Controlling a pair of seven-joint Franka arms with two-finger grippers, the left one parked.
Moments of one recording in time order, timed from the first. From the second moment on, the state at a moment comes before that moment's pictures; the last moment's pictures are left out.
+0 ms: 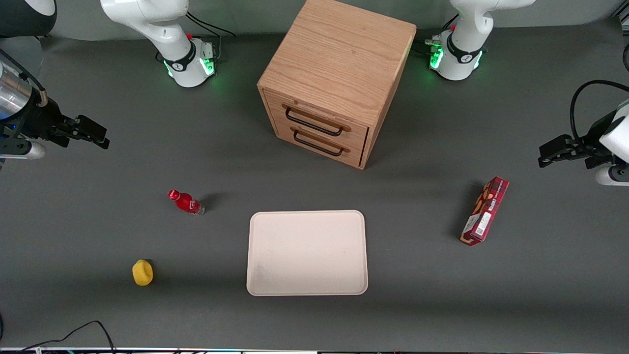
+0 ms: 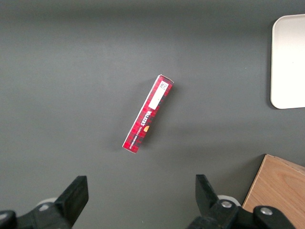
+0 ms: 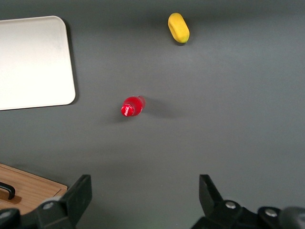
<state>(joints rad) 0.07 -0.04 -0.01 -1.64 0.00 1.59 0.15</state>
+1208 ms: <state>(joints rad) 0.29 0.30 0.31 -1.38 0.17 1.62 0.04</state>
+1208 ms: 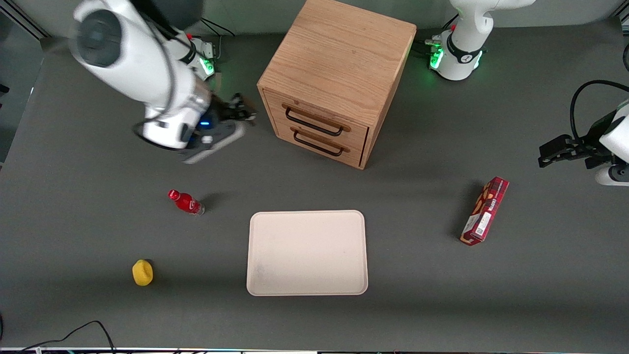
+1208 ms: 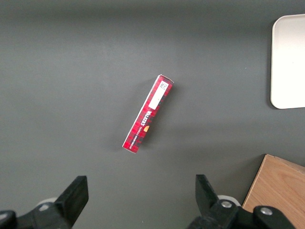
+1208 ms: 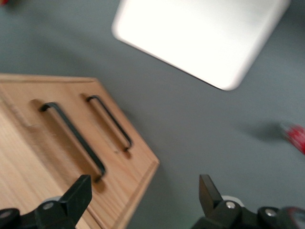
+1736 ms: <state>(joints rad) 0.32 0.50 0.46 -1.31 0.09 1.69 -0.25</state>
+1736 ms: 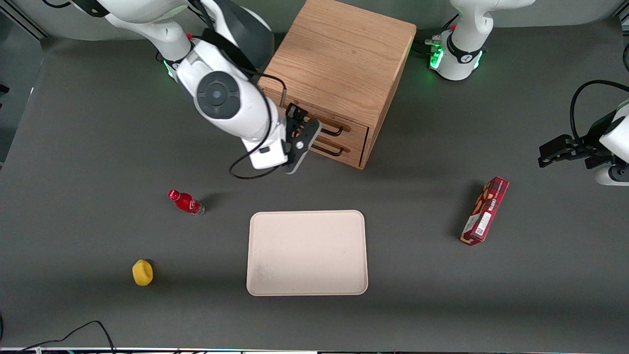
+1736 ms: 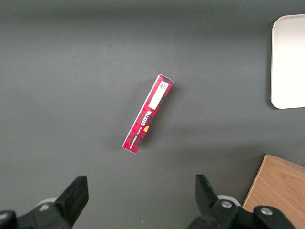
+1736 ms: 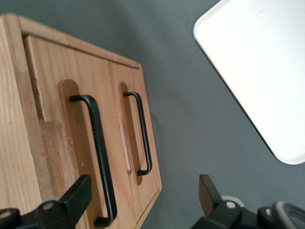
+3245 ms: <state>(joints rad) 0.36 0.51 0.50 -1.44 0.02 1.82 -0.26</state>
